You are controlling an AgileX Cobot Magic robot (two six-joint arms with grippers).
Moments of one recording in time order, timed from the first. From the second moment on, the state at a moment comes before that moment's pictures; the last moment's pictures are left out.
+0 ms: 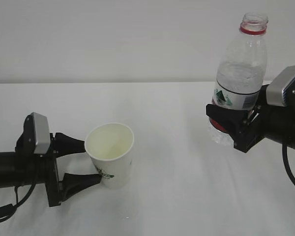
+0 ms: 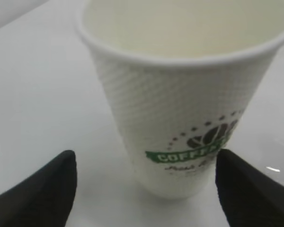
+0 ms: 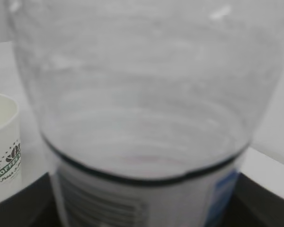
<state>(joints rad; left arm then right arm) -0.07 2.09 -0.59 1.12 -1.15 -0.08 0.06 1.66 -0.48 -0.75 -1.04 0.16</state>
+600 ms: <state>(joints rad) -0.16 2.17 -0.62 1.08 -1.15 -0.08 0.06 1.66 -0.48 -0.77 -1.02 0.17</state>
